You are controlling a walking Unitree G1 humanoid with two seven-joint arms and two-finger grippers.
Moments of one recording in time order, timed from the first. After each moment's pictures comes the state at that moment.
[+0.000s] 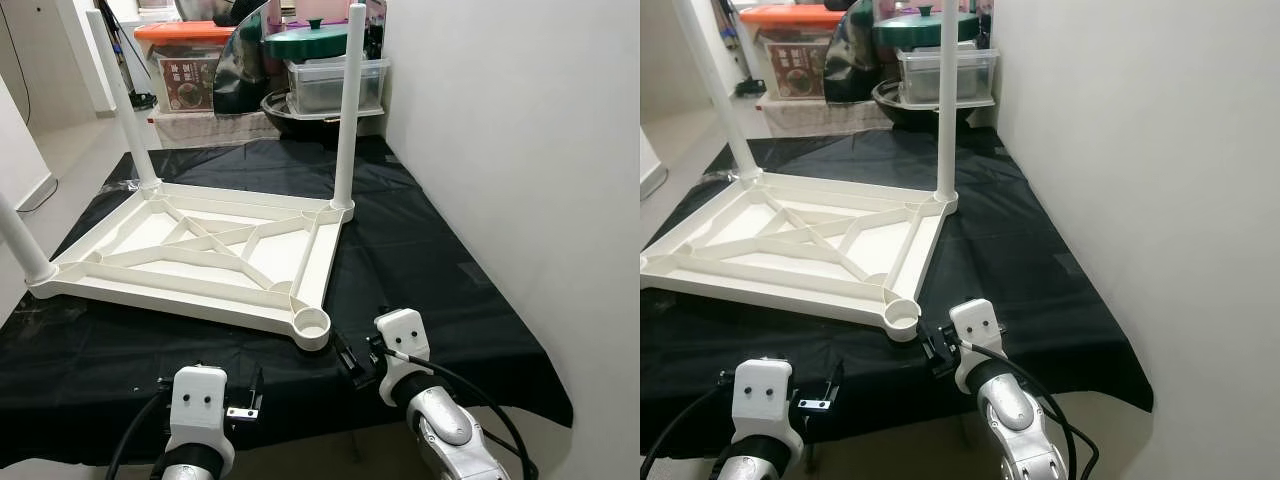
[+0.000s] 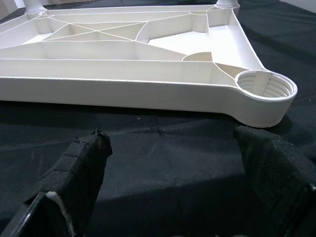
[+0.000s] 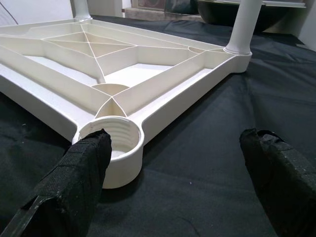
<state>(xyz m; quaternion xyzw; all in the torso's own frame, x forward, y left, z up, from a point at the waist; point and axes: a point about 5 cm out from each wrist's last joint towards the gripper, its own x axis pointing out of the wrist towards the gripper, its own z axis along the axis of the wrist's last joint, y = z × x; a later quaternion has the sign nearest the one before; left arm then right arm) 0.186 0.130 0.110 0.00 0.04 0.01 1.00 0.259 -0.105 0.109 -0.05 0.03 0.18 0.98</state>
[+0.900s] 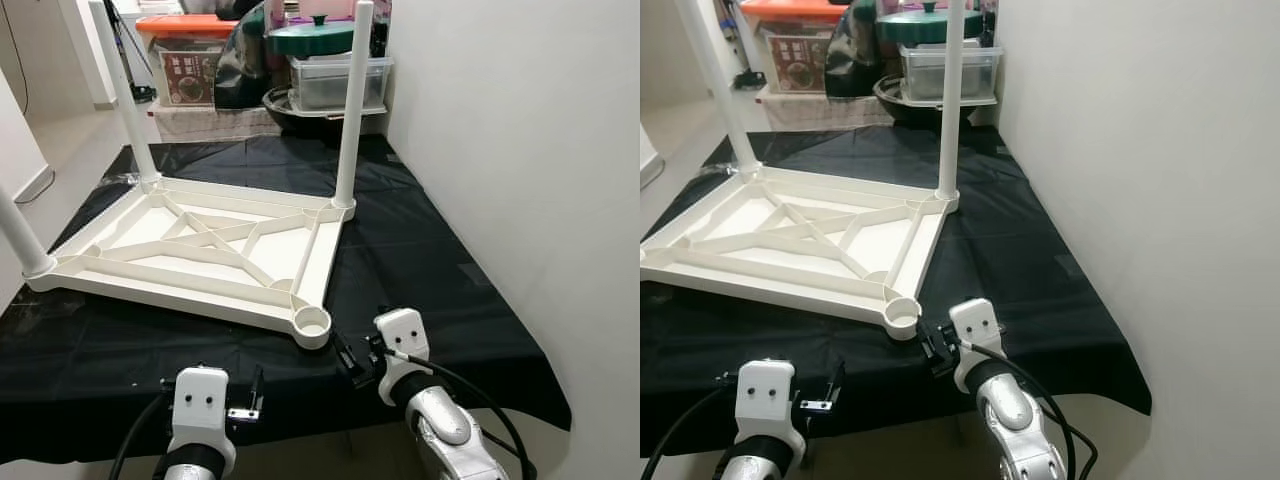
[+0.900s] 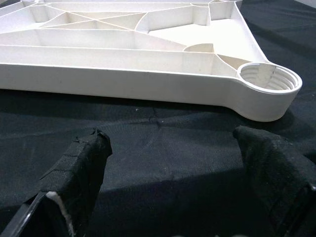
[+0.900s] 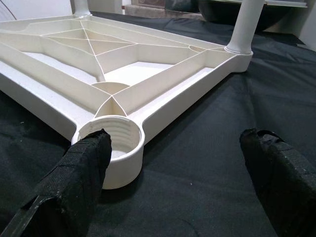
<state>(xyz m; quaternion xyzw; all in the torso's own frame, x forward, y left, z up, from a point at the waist) 0.188 0.128 0.107 0.00 0.05 0.01 1.00 0.260 -0.106 0.110 -0.05 0.03 0.18 0.98</state>
